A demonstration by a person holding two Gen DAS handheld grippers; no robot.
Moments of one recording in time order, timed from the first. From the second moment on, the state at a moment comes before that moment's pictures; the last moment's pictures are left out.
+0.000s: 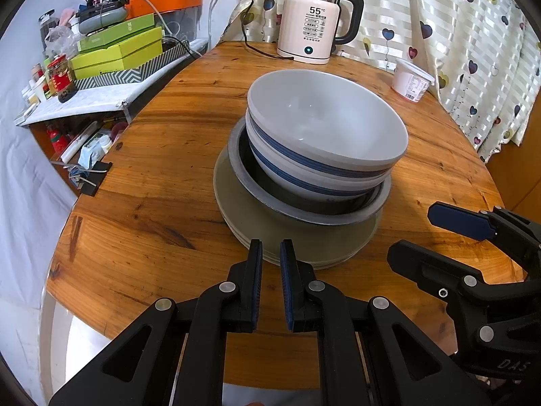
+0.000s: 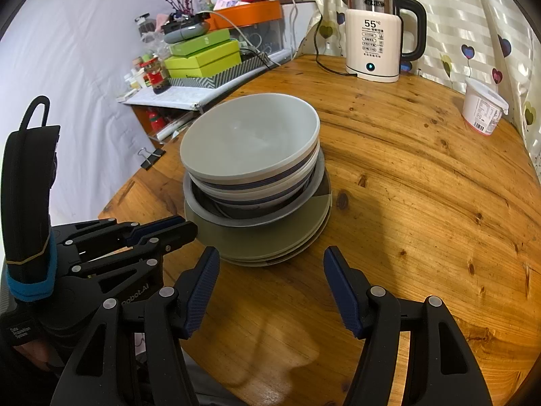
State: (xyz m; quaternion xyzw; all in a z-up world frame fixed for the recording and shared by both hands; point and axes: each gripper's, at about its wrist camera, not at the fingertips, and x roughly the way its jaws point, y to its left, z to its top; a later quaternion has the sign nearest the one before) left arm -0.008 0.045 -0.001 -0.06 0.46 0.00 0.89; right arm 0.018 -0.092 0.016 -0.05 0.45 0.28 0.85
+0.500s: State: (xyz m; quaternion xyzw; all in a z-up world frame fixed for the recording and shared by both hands) left arm -0.009 0.044 0.000 -0.06 0.46 0.00 0.89; right arm 0.018 -0.092 0.016 -0.05 0.45 0.28 0.85
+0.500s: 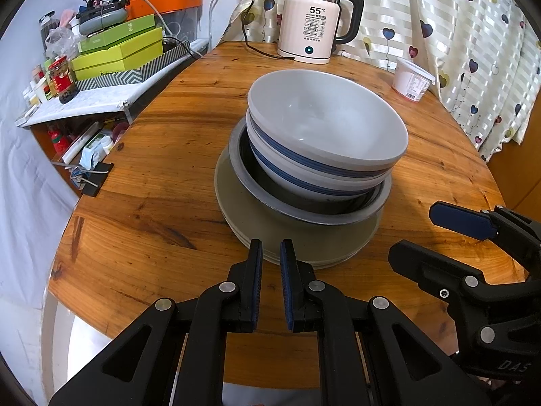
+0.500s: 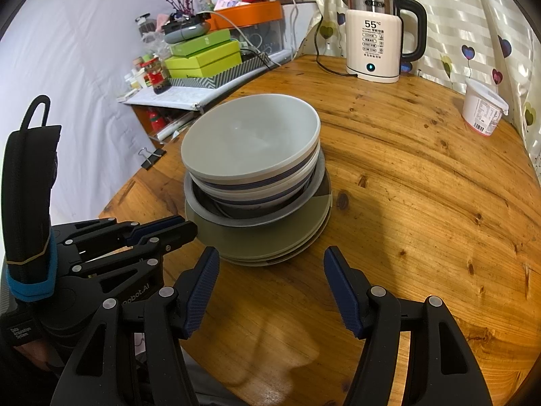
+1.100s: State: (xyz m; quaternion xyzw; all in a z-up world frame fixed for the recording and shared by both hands) left arm -0.009 0.044 0.000 -0.05 0.46 0.00 0.88; right arm 0.017 -0.090 0.016 -0.05 0.45 0.28 0.85
